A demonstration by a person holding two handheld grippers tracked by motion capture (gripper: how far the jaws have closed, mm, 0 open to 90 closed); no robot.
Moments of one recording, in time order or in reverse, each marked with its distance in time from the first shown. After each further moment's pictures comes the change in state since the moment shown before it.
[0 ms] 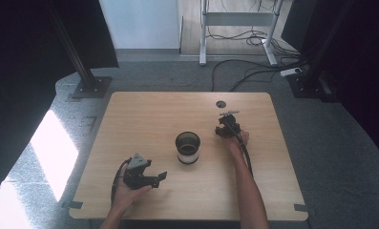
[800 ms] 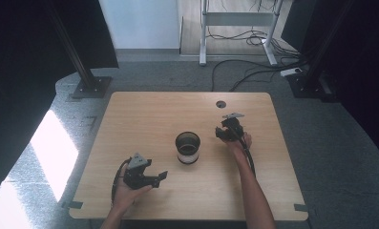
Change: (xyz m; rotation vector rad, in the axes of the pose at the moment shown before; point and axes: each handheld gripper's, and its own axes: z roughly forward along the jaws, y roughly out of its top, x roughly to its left) left arm -0.001 0.002 -0.002 -0.013 -0.001 -0.003; right arm 0.005 -0.008 -0.034 -0.076 0.029 -0.001
